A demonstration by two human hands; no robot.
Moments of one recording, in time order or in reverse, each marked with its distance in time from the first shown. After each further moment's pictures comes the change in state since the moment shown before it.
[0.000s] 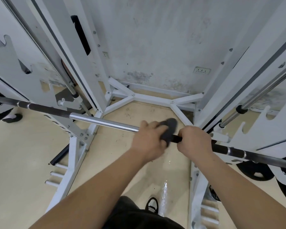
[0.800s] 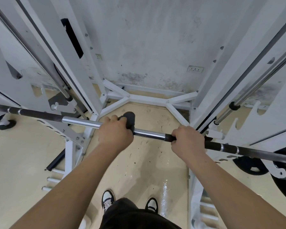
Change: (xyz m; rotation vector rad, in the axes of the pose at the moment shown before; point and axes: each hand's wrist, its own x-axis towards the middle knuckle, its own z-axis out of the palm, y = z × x) left_hand -0.002 -0.051 -0.043 0.319 0.038 -0.399; right_hand -0.008 0.003 0.009 0.001 0.098 -0.033
